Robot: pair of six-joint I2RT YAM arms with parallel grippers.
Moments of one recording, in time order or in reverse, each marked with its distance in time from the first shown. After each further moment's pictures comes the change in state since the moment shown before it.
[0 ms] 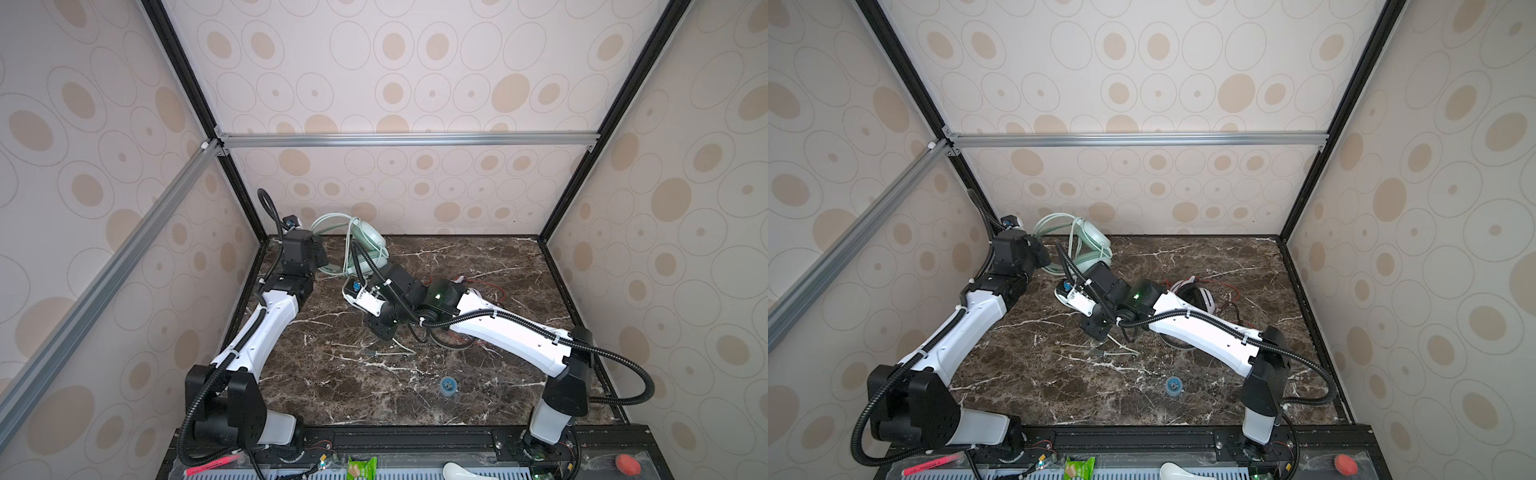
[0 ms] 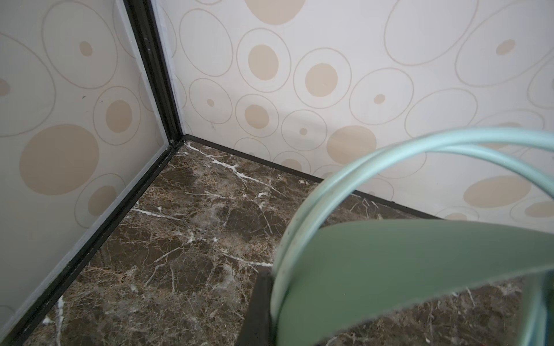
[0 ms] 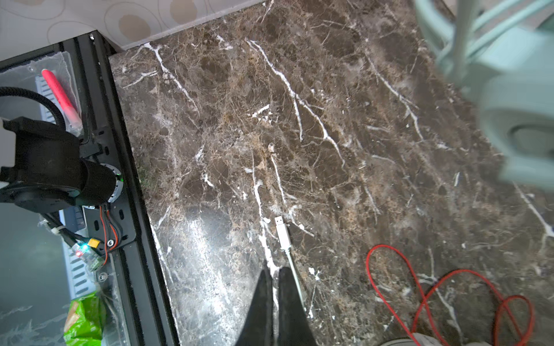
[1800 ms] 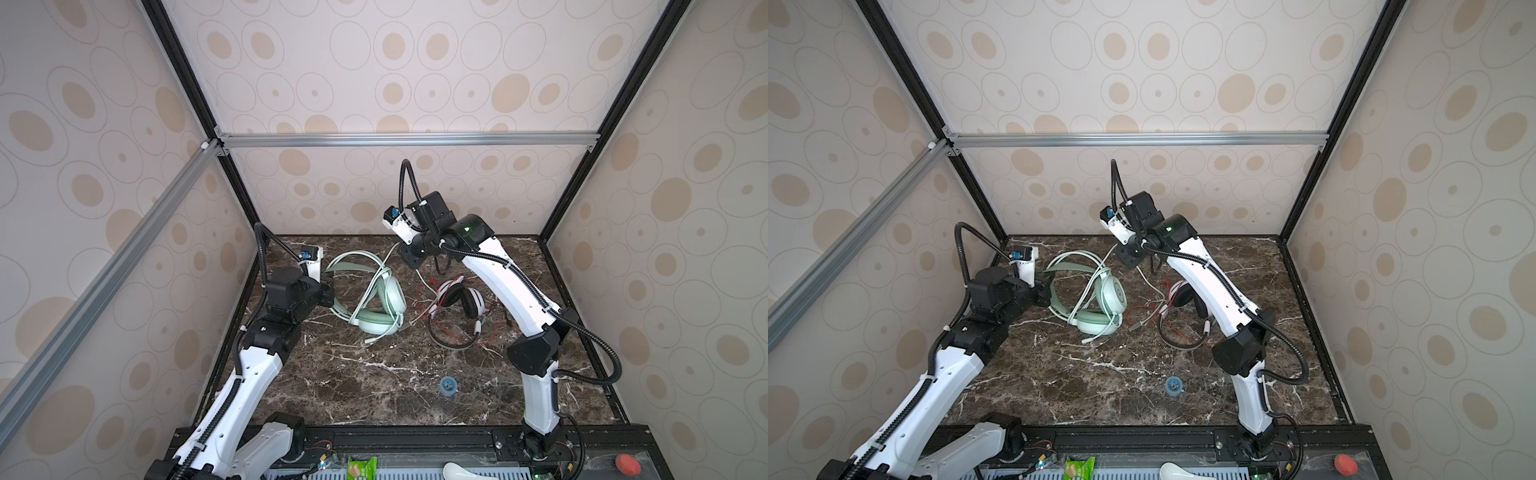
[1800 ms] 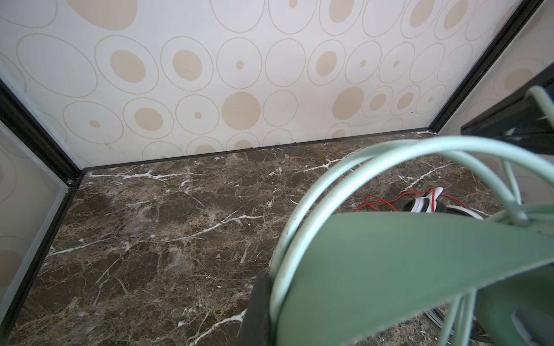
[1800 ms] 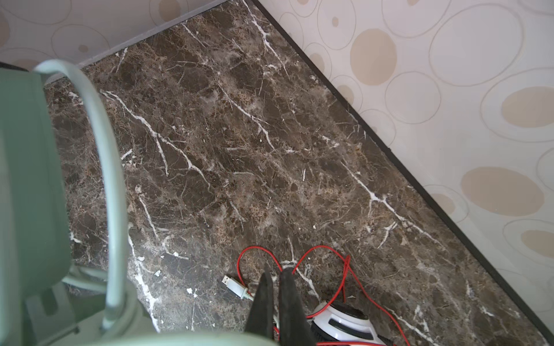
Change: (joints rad) left arm -0.056 -0.418 -0.275 -0.066 0.413 0.249; right arm -0.373 0.237 0.534 -0.247 0.008 -0.093
